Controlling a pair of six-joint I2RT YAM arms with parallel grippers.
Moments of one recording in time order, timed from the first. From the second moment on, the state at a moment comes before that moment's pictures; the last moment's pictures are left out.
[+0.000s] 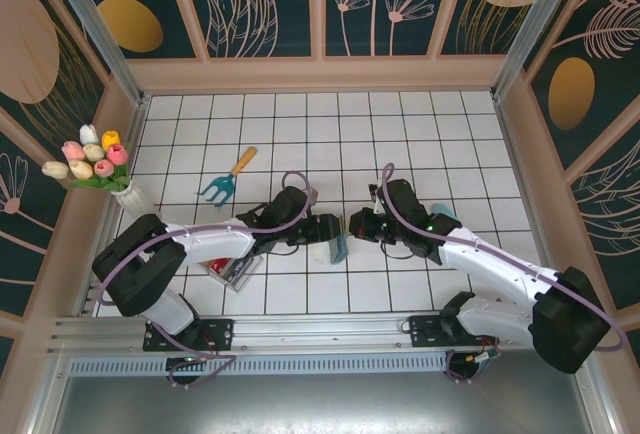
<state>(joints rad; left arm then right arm) -0.85 1.58 0.72 0.11 0.23 -0.94 0.72 1.11 0.63 -0.27 -0.25 0.83</state>
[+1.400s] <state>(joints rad) -0.84 1.58 0.67 0.11 0.18 -0.97 0.71 1.15 0.72 -0.25 -0.20 0.89</state>
